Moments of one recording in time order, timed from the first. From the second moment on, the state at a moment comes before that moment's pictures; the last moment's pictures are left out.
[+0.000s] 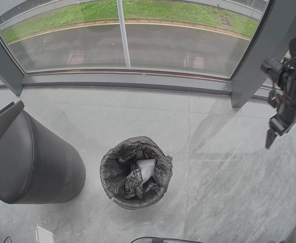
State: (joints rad) left arm -0.12 0.90 -0.50 -0.60 -0.42 -0.32; right arm 0.20 1.92 -2.00 1.51 -0.29 -0.07
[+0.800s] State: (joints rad) left arm 0.01 0.60 -0.67 0.02 -0.39 -0.24; right arm -0.09 0.84 -1.62 1.18 -0.07 -0.05
